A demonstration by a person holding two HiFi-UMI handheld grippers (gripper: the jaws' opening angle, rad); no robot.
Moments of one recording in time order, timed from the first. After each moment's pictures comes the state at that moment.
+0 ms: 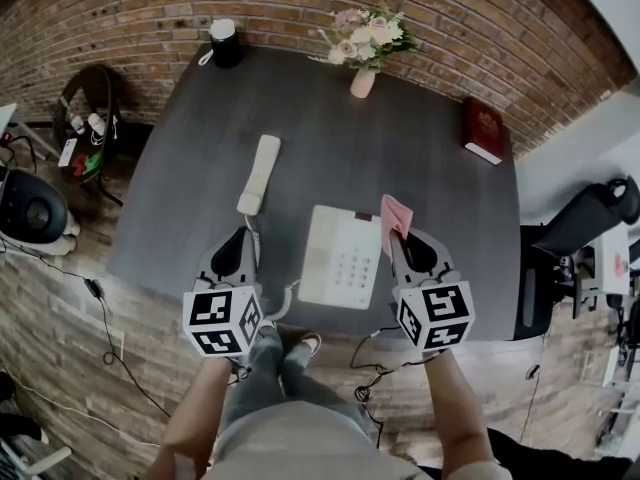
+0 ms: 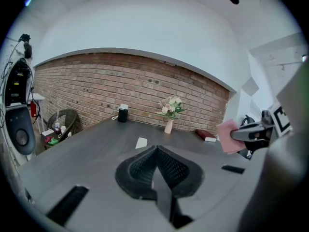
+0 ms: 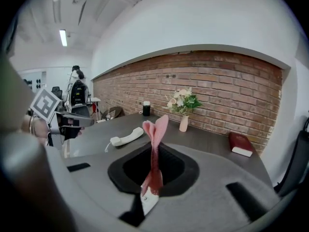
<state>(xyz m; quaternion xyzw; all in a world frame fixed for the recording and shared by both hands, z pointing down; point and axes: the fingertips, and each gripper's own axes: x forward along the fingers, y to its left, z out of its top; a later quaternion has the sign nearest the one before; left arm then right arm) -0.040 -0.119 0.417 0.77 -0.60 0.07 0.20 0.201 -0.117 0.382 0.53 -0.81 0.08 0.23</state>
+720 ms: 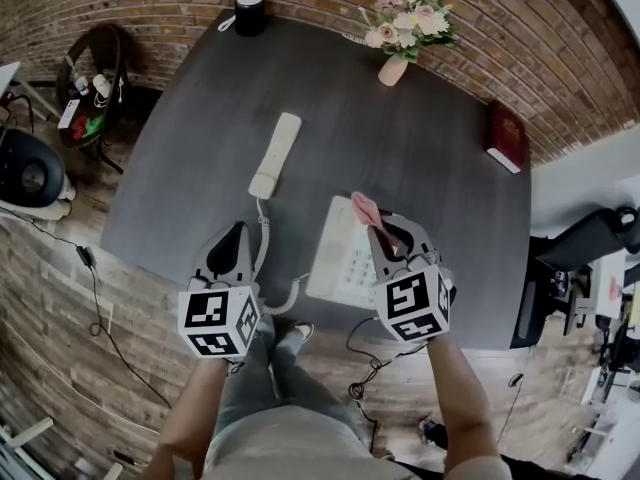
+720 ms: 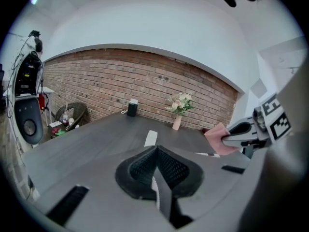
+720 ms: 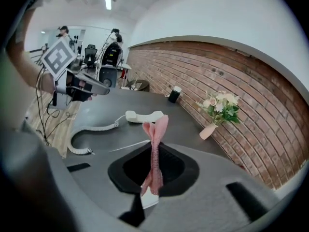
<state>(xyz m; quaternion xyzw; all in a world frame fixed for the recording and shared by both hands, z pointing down) -0.074 -0.115 0.455 0.75 -0.62 0.07 0.22 0.127 -0.139 0.438 0.38 -0.82 -0.05 0.42</state>
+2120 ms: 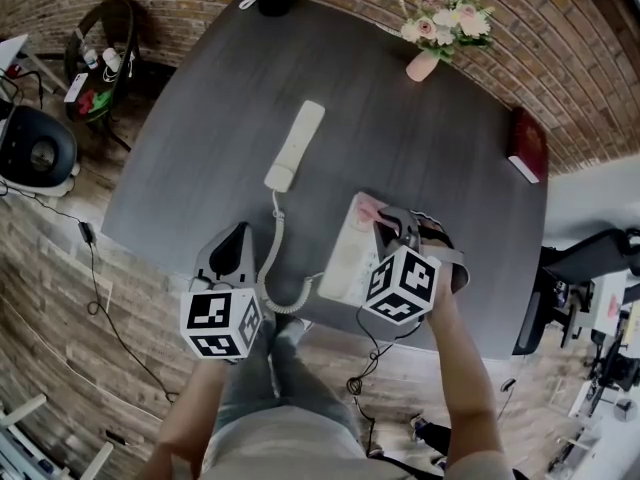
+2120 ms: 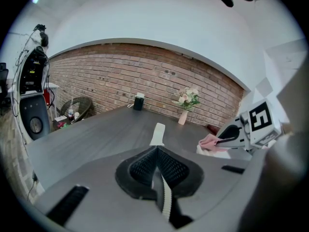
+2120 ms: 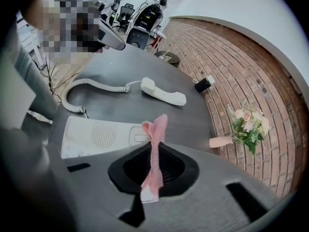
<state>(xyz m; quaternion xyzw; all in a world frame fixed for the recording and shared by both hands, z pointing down) -0.096 -0.112 0.488 0.73 -0.63 0.08 0.25 0.114 -0.162 0.513 0.23 -0.74 -0.16 0.62</state>
